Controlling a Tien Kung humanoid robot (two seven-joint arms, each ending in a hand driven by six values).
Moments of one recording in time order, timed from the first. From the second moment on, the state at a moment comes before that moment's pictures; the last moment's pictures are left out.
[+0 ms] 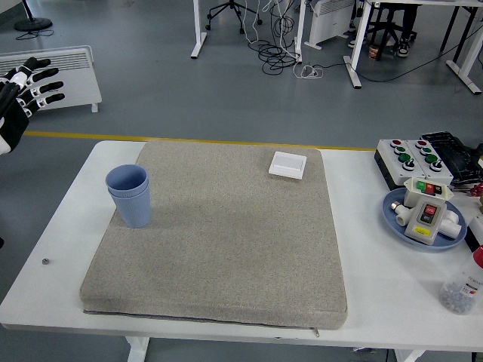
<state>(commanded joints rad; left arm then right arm) -0.45 0.54 -1.53 -1.31 0.54 -0.03 0.03 0.09 -0.12 1.31 0.18 -0.71 -0.21 -0.33</state>
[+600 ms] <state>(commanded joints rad) -0.20 0.32 -1.63 -1.28 0.42 -0.10 -0.10 0.08 -0.11 1.31 0.18 -0.73 -0.21 -0.33</state>
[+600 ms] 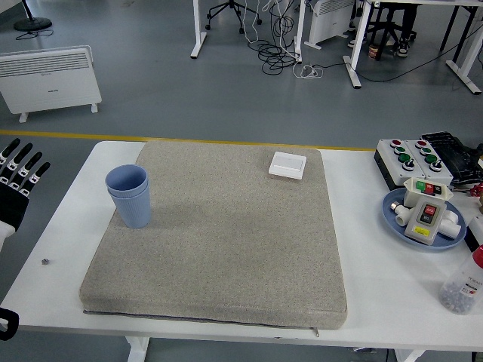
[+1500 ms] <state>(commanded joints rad) -0.09 0.22 -1.62 -1.27 0.53 -0.16 -0.08 0.09 -0.12 1.31 0.18 -0.74 -0.20 -0.33</state>
